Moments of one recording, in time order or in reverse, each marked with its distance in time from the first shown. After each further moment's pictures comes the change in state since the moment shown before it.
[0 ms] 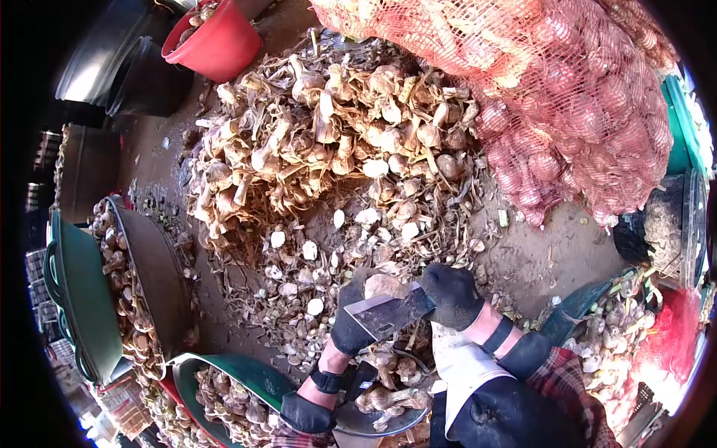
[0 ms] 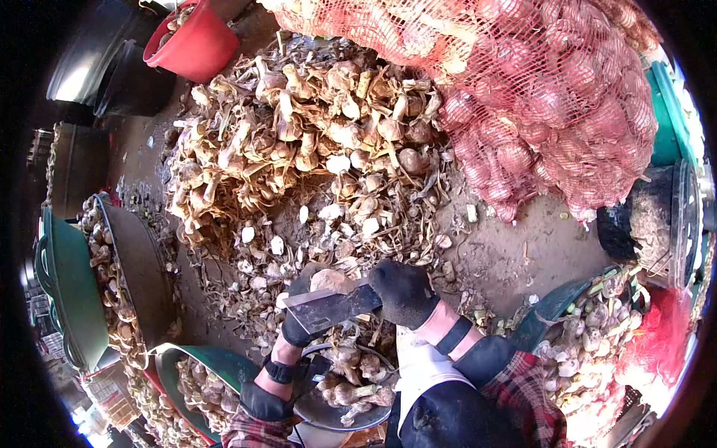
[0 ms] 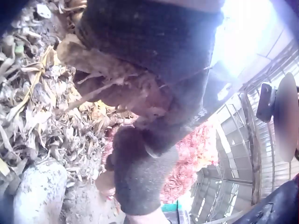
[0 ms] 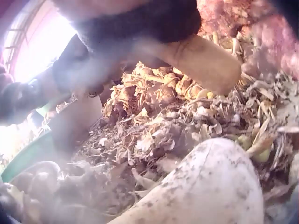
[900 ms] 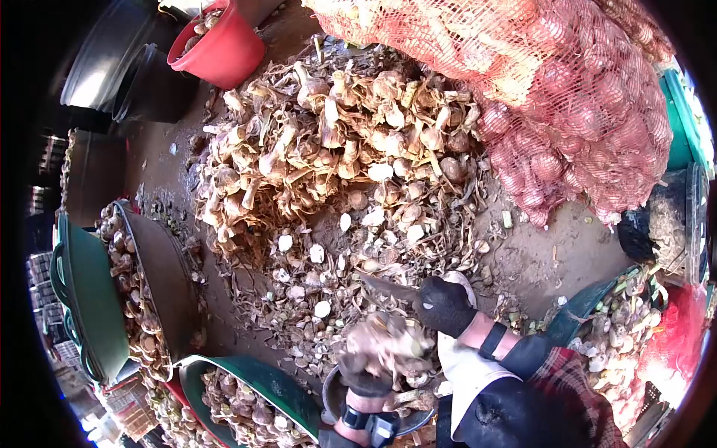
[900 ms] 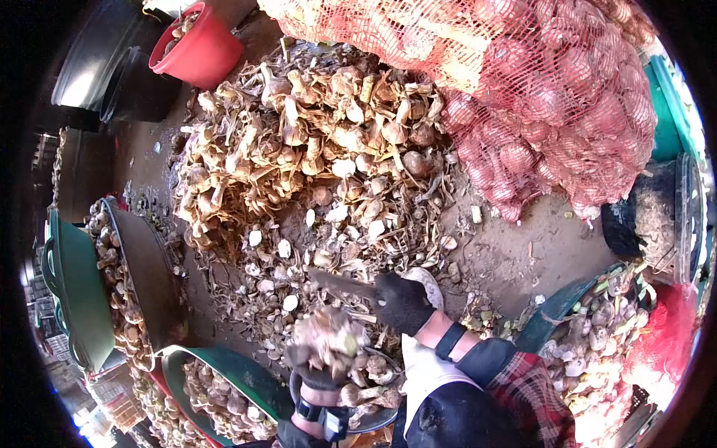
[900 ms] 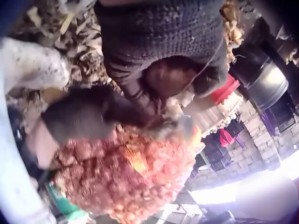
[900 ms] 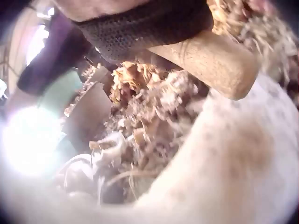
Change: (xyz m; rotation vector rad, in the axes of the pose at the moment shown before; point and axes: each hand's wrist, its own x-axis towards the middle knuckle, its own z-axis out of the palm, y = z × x) left_hand -0.073 -0.011 0.054 -2.022 -0.061 0.065; right_hand -0.022 -0.004 0.033 0.157 -0.046 0.298
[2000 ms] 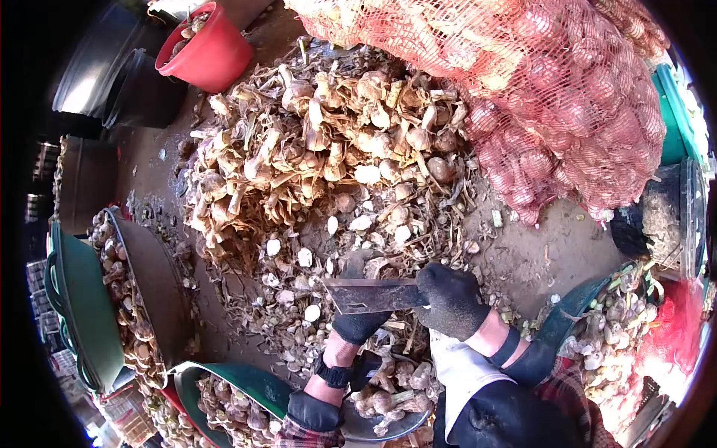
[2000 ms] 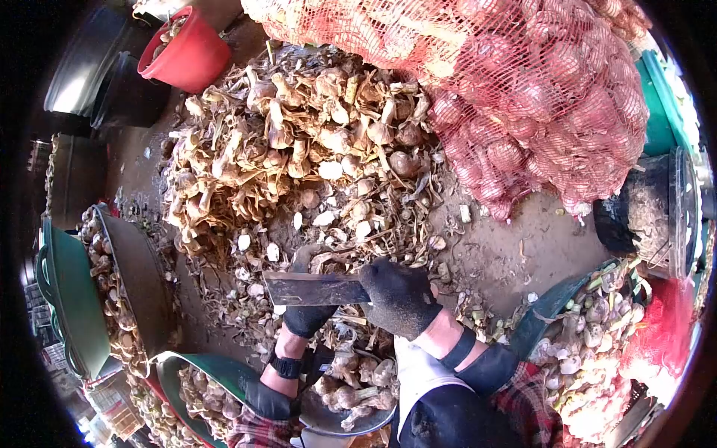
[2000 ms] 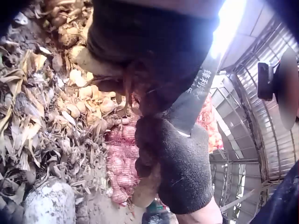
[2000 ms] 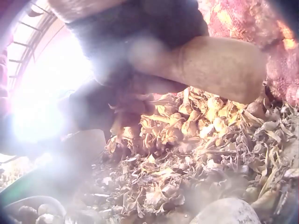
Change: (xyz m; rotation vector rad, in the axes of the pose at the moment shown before) left_hand 0.093 0.033 0.014 2.135 0.080 0.025; right_hand 0.025 -0.035 -0.057 -0.249 -0.011 -0.104
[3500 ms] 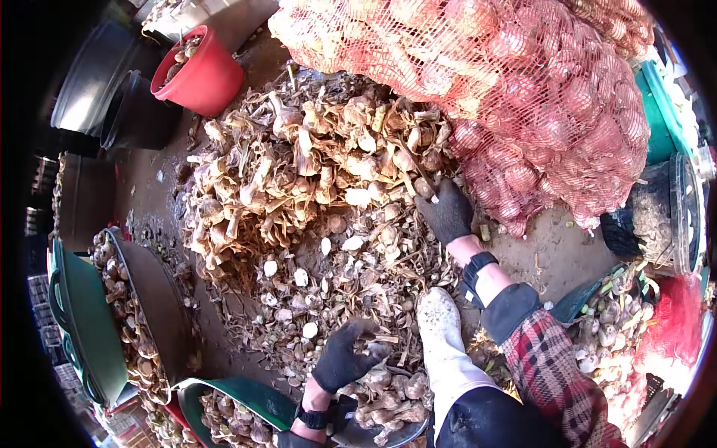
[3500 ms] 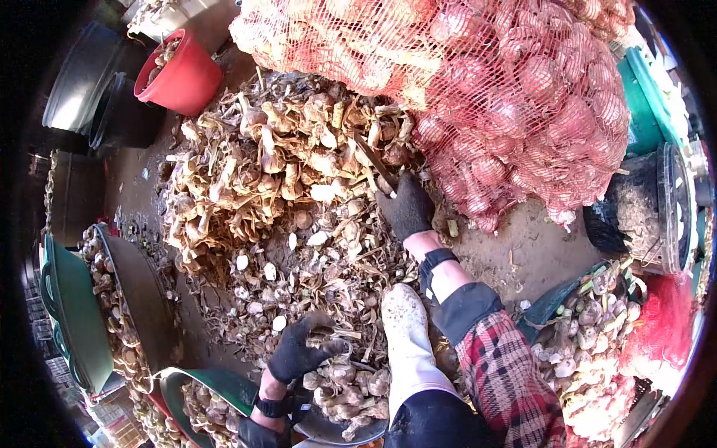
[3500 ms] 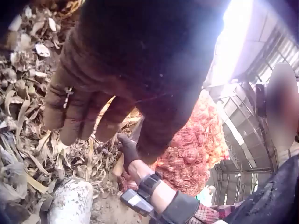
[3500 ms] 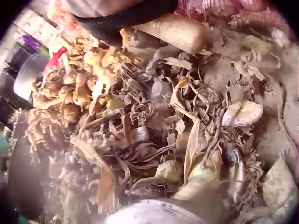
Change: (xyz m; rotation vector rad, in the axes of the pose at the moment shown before) left_hand -0.043 0.020 -0.032 -0.083 -0.354 -0.163; right_hand 0.105 0.125 0.022 0.018 0.359 0.627
